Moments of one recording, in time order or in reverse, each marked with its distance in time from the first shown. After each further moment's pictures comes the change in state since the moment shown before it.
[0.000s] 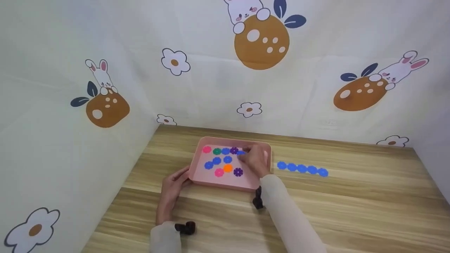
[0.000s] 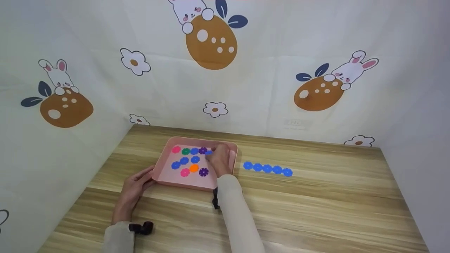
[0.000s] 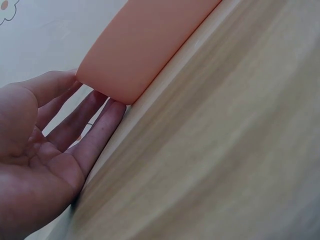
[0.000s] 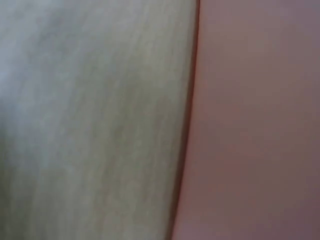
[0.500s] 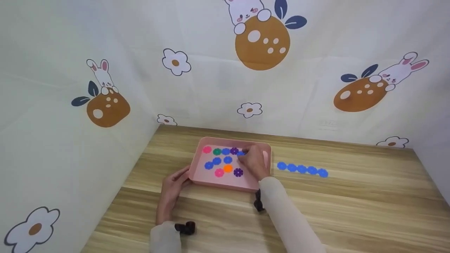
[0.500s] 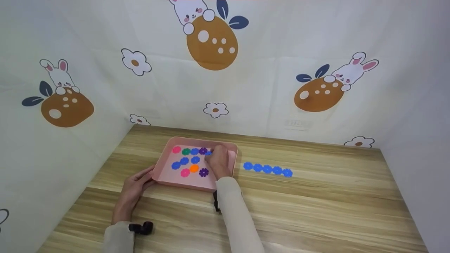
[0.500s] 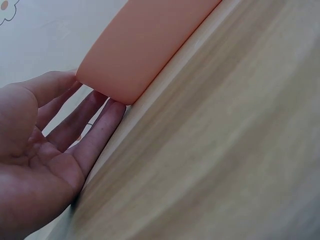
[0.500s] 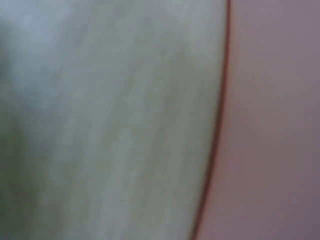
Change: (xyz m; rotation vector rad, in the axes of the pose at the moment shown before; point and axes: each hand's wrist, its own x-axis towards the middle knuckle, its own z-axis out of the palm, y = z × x) left_hand -0.001 0.002 0.001 0.041 -0.004 -0.012; right_hand 0.000 0.004 0.005 -0.056 0.010 -0.097
